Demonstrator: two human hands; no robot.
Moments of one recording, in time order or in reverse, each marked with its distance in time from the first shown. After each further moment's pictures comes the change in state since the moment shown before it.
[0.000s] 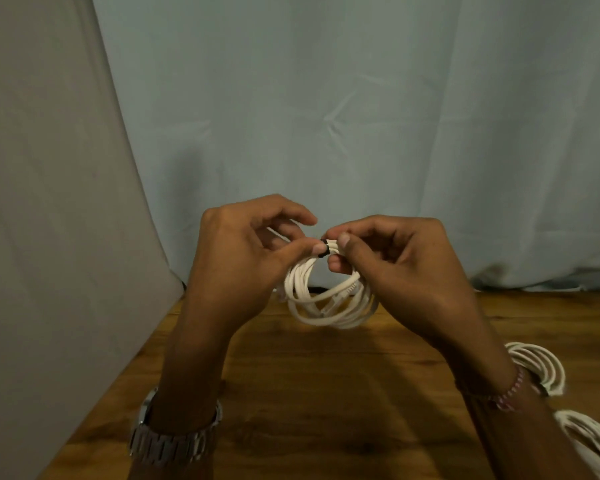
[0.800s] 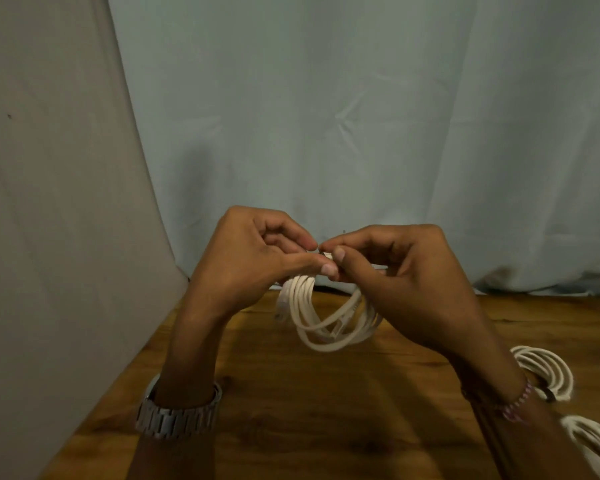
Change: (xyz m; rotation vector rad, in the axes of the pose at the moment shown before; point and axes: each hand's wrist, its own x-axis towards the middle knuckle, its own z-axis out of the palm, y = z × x) left_hand 0.003 -0.006 -0.007 -0.183 -0.184 -0.292; right_hand -0.003 -0.003 0.005 -0.167 -0.084 -0.091
